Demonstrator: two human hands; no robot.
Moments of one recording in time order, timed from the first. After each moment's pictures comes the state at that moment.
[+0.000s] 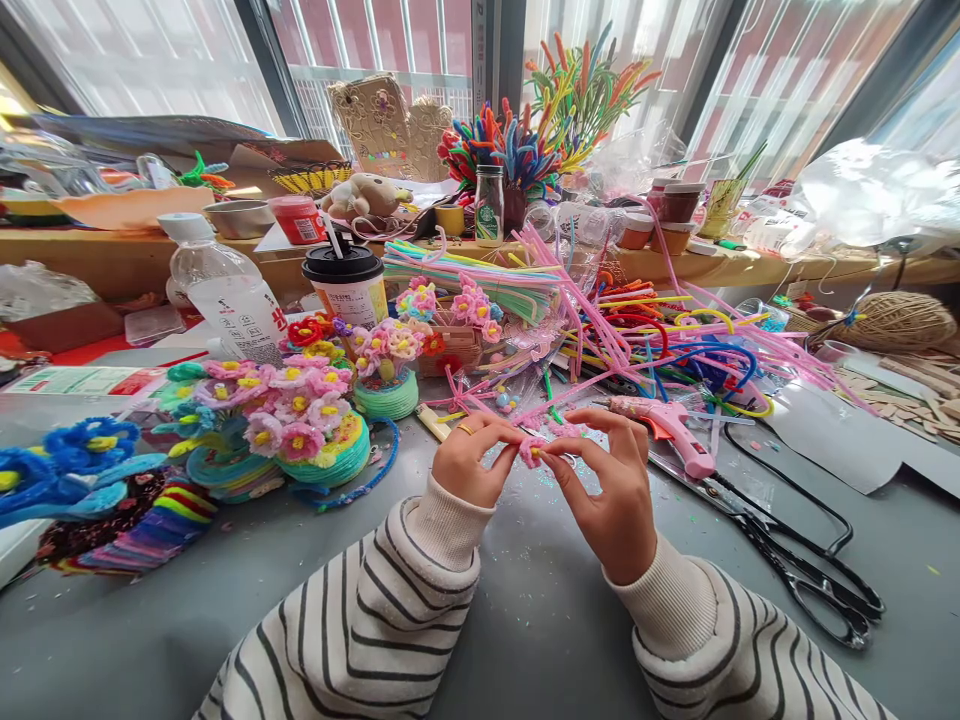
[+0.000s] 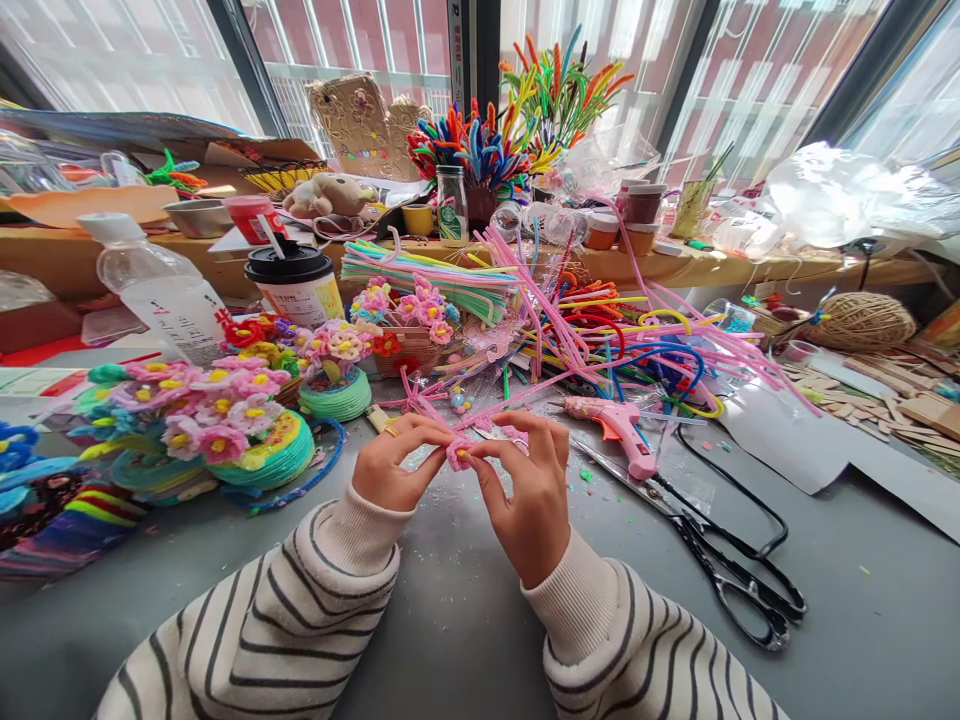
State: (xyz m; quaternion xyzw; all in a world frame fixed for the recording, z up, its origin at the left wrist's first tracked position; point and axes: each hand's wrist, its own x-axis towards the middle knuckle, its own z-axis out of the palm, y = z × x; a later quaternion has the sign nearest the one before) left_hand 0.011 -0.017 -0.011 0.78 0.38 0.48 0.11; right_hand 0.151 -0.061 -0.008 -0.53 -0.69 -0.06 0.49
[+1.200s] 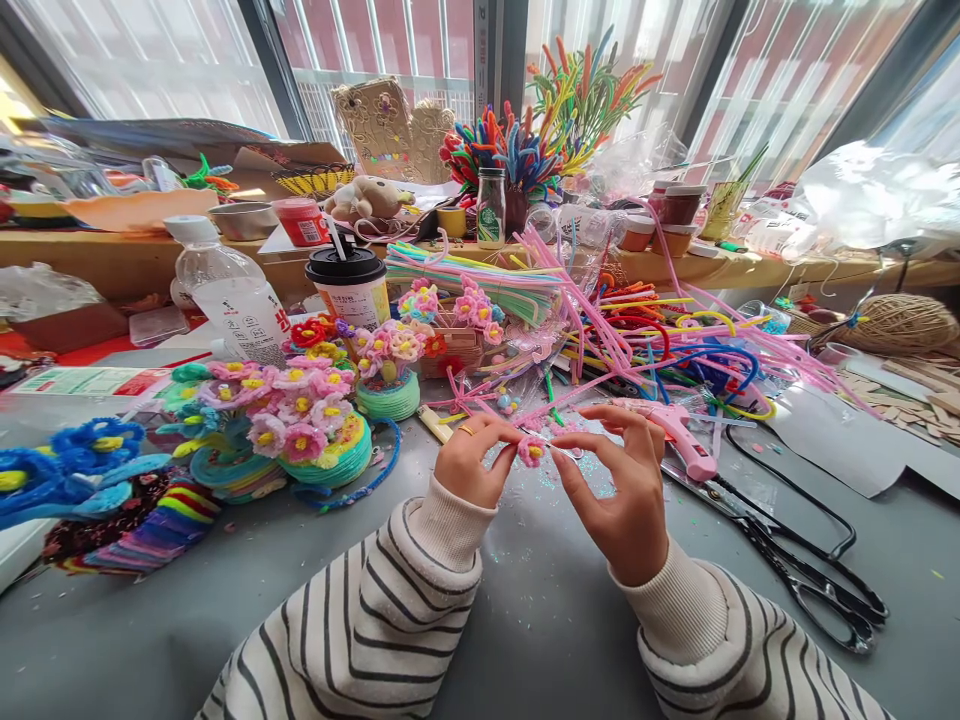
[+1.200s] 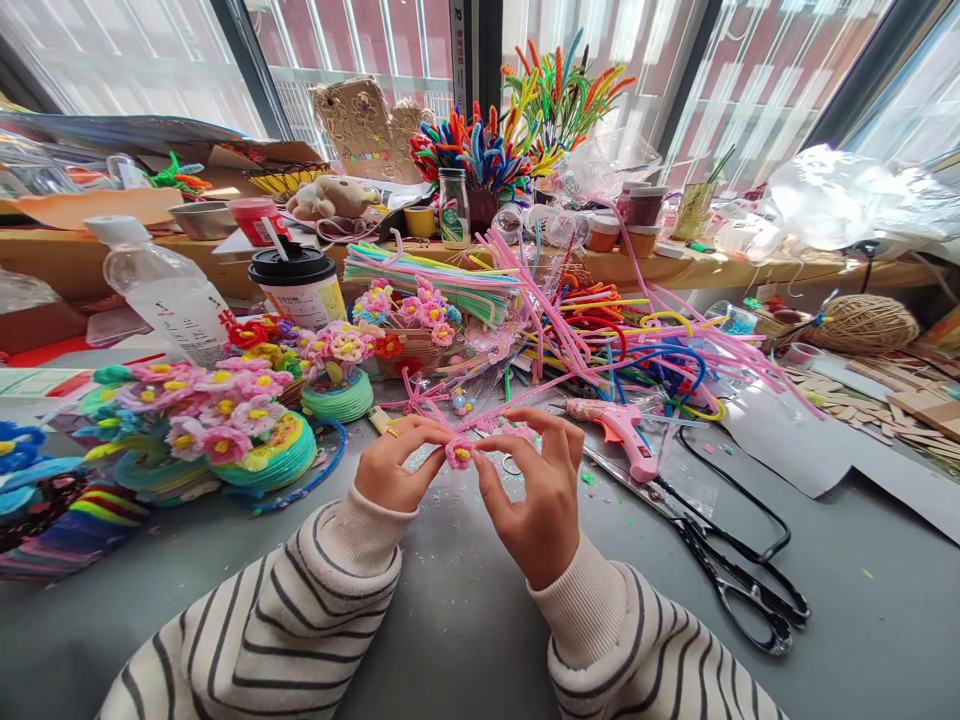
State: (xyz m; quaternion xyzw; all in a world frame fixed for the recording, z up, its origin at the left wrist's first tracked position) left_hand 0.009 -0.015 -0.013 0.78 0.38 0.47 0.12; right_hand 0.152 -0.064 -0.001 -0.54 -0.67 -0.05 0.50
